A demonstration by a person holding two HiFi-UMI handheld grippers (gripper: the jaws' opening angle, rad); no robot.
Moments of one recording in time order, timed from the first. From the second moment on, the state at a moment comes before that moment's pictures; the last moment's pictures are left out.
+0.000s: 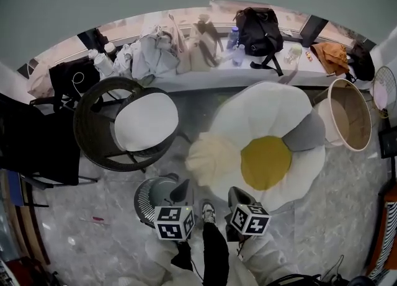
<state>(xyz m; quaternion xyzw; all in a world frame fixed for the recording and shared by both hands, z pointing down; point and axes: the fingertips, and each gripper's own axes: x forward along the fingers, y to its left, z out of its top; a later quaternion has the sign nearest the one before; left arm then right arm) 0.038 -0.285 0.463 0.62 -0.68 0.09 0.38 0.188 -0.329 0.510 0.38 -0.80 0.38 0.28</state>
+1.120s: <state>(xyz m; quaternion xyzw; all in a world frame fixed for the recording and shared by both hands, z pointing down) 0.050 -0.305 0.733 0.55 -0.68 0.14 0.46 0.171 -0.385 0.737 0.38 -0.77 0.41 0.31</state>
